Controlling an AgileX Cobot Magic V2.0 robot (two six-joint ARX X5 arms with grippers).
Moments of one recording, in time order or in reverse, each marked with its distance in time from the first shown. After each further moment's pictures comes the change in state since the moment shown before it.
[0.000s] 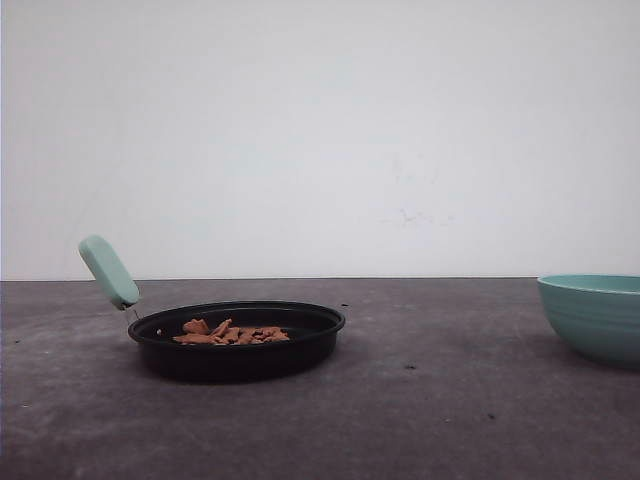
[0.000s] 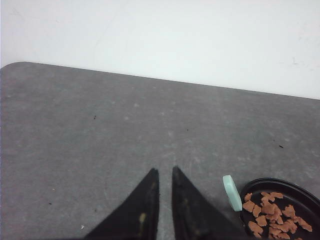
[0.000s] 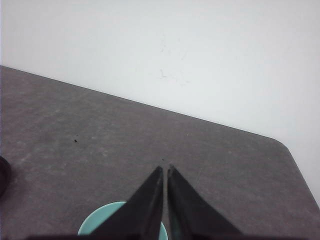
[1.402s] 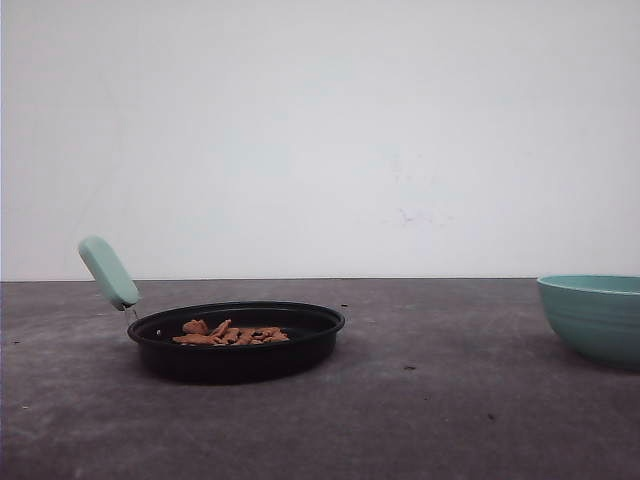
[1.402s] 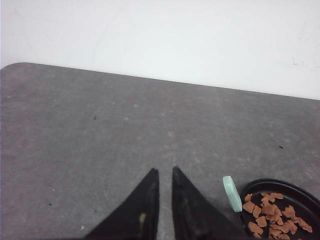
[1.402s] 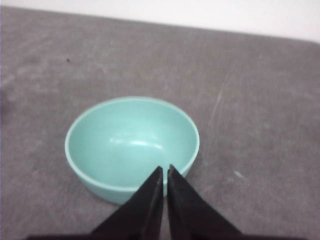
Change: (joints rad) left arm 0.000 0.000 0.000 0.001 -0.001 0.000; right arm -0.192 -0.128 -0.472 0.155 -0.183 0.121
